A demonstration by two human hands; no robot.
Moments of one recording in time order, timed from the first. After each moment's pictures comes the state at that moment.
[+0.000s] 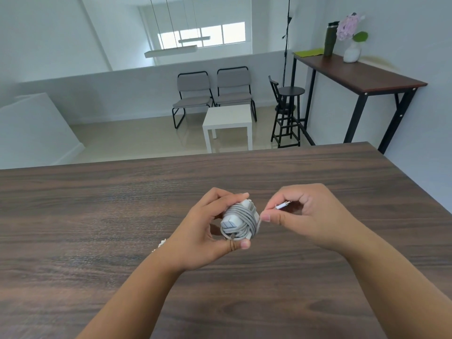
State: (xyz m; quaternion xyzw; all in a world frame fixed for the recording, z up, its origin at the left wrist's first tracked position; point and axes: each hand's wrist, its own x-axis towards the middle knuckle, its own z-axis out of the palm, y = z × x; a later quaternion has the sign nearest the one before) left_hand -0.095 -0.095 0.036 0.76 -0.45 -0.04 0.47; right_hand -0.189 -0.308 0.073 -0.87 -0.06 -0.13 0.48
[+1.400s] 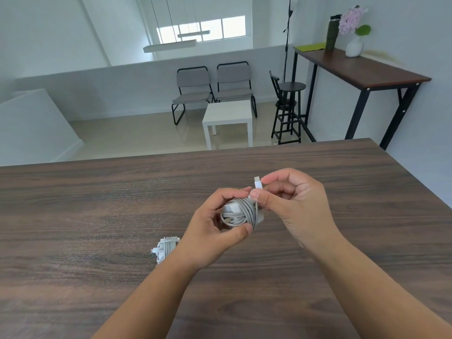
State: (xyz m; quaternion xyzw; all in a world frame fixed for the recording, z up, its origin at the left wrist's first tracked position) left_hand -0.103 -0.115 0.024 0.67 -0.33 -0.12 0.66; right_hand -0.166 -0.282 0.055 -0.68 0.03 -0.24 0.69
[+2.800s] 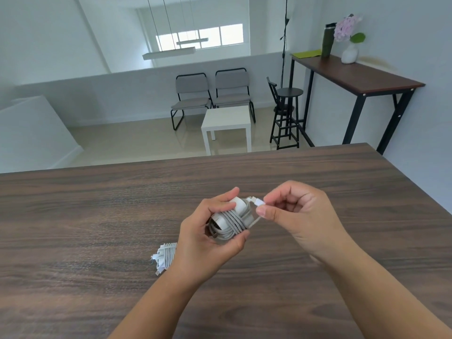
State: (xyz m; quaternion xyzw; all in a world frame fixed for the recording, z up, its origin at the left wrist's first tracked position) left_hand -0.113 -0.110 0.018 0.68 -0.38 0.10 0.61; right_hand -0.182 -0.288 0.057 -0.68 0.01 -0.19 0.71
